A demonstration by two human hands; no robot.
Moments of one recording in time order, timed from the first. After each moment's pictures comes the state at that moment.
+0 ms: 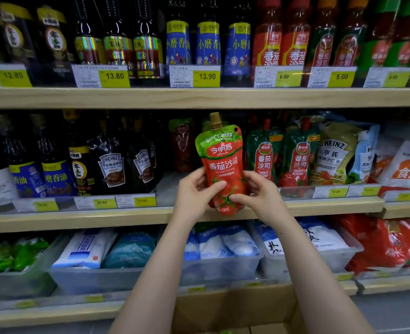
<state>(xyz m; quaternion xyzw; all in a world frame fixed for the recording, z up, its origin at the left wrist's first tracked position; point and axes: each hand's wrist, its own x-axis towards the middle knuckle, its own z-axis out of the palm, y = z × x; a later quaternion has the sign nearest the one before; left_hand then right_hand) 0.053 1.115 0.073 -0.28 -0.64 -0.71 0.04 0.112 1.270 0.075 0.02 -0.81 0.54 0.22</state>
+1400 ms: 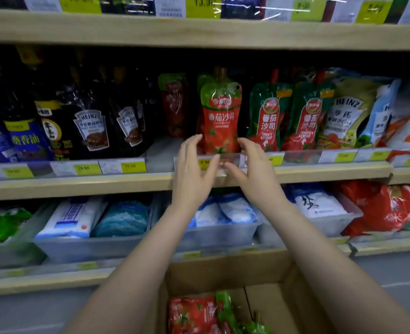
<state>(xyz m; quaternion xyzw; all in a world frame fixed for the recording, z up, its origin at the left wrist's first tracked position) 0.038 1.125 0.019 -0.28 -0.77 -0.50 0.26 0.102 1.254 0.041 -0.02 -0.90 0.32 0.31</state>
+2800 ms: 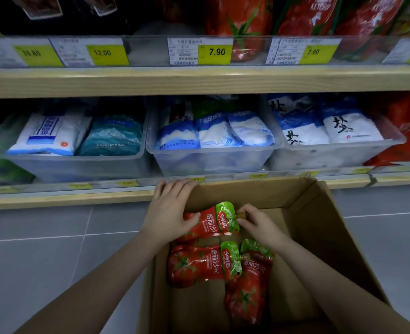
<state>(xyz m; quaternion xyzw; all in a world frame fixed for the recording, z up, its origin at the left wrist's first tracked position) 0.102 1.029 -0.196 -0.35 -0.92 -0.17 0.05 0.191 1.267 -0.244 -0.09 -0.90 0.42 -0.10</state>
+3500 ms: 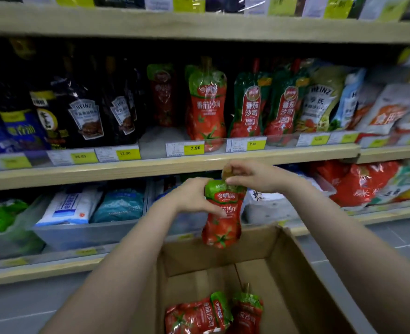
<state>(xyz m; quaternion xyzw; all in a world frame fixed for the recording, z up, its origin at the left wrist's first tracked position) 0.070 1.101 0.000 -0.40 -0.82 -0.35 -0.20 0.146 1.280 0.051 0.07 -0.92 0.38 -0.07</state>
